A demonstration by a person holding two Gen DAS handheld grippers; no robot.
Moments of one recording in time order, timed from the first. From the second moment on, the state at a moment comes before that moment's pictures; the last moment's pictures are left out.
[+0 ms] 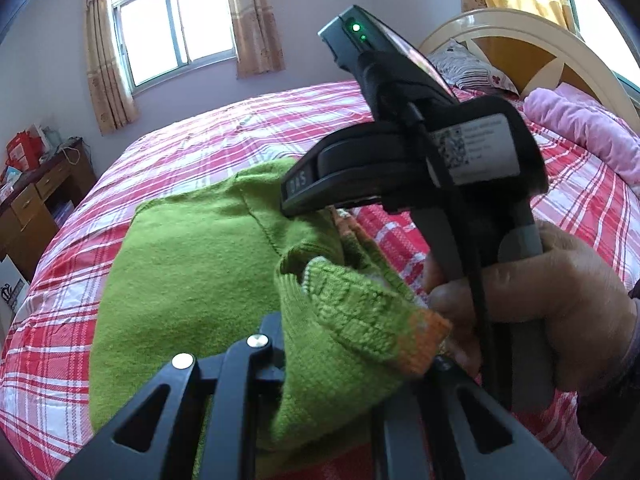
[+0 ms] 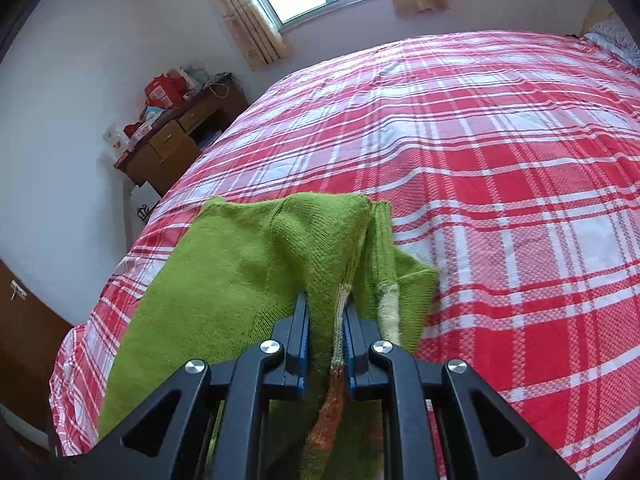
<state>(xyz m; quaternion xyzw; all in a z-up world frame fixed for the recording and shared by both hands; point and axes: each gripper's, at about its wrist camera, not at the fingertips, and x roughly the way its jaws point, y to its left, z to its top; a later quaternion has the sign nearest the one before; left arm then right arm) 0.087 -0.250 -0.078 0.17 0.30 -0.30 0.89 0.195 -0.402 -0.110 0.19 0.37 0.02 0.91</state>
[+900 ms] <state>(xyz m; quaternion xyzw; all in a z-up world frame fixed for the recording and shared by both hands) 0.037 -0.089 -0.047 0.11 0.27 -0.30 0.91 0.056 -0.404 -0.064 0.19 0.32 -0.01 0.93</state>
